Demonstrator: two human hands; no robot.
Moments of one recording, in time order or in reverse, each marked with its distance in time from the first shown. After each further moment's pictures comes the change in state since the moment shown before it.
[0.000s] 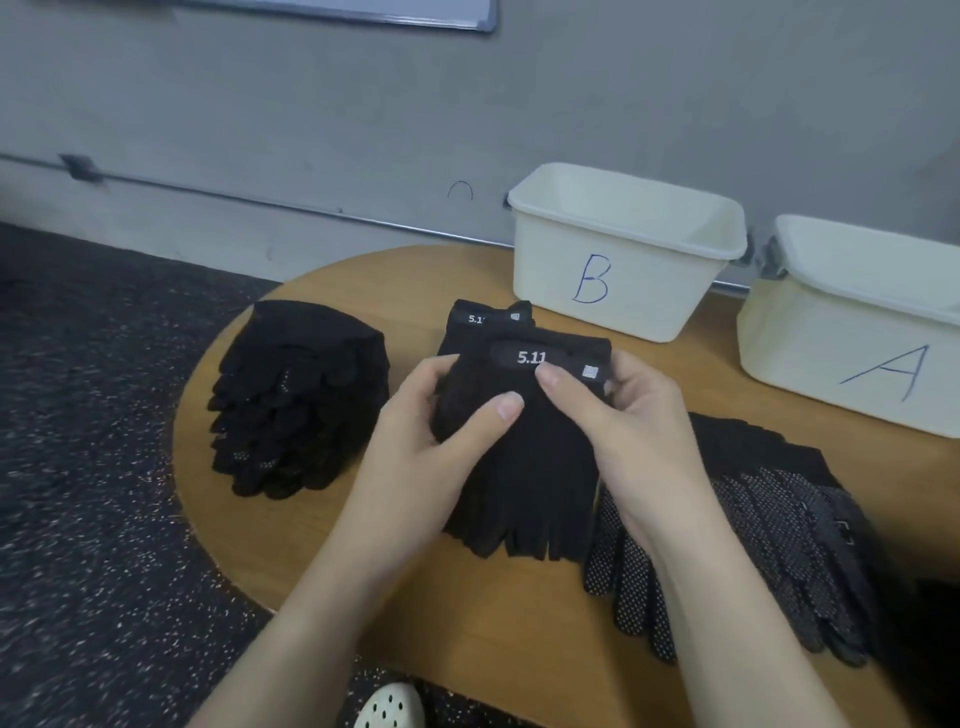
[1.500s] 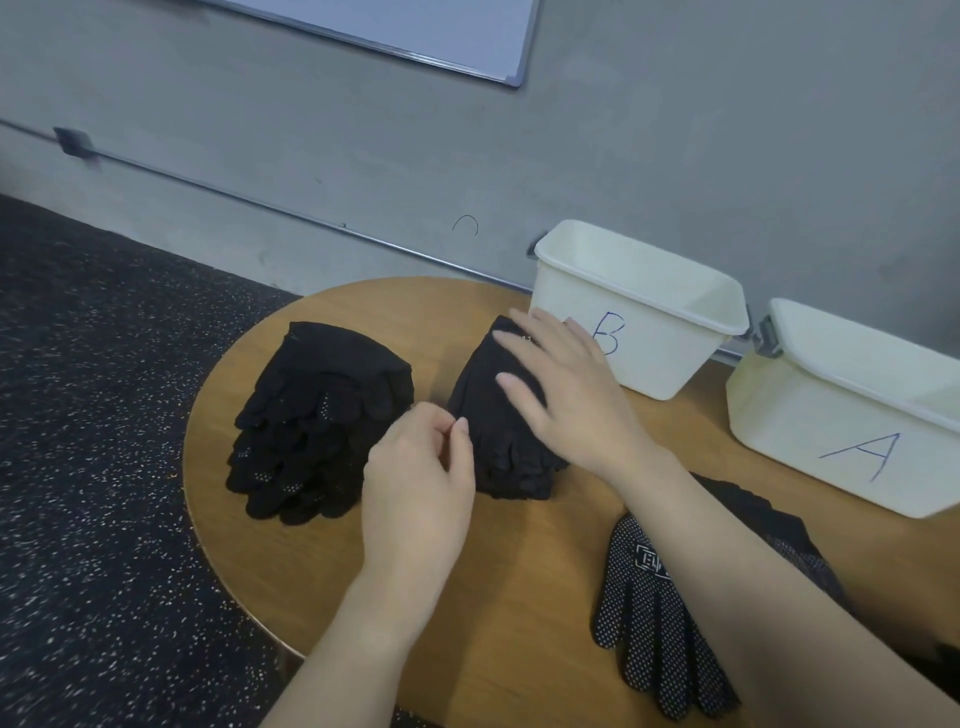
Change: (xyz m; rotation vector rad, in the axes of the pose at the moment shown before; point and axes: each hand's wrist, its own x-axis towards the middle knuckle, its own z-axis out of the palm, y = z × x) left_hand 0.020 -0.036 -0.012 0.670 0.499 0.108; right_hand 0.106 0.022 0.016 -1.408 -0.302 -0.646
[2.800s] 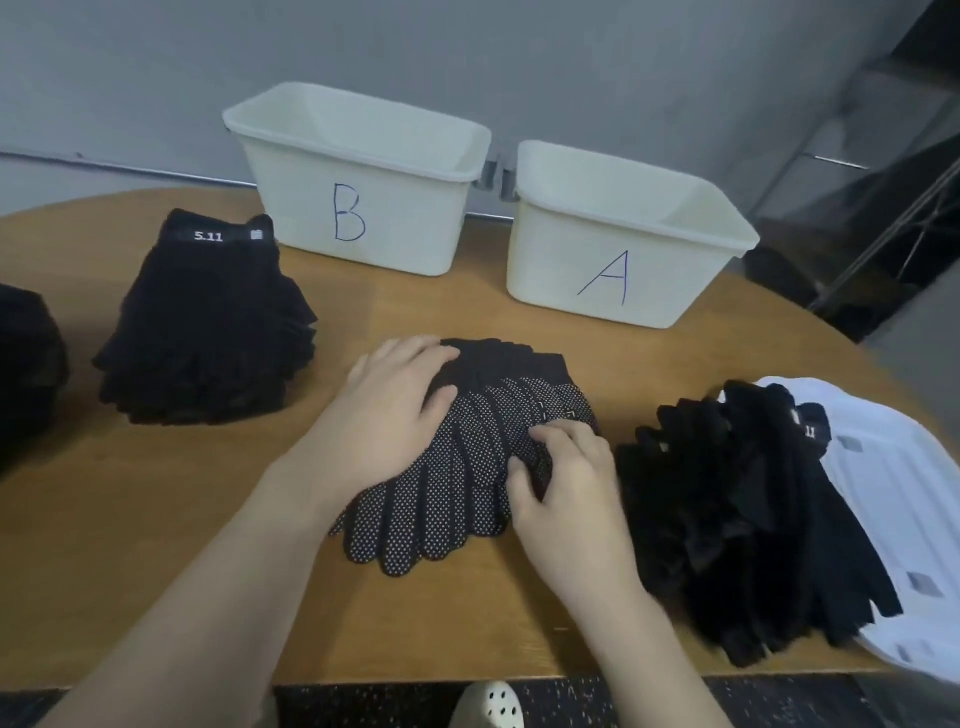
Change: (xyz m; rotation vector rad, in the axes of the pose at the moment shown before) left_hand -0.054 0.090 0.138 0.195 -0.809 0.511; right_hand -0.267 0.010 -0.066 0.170 0.036 0.971
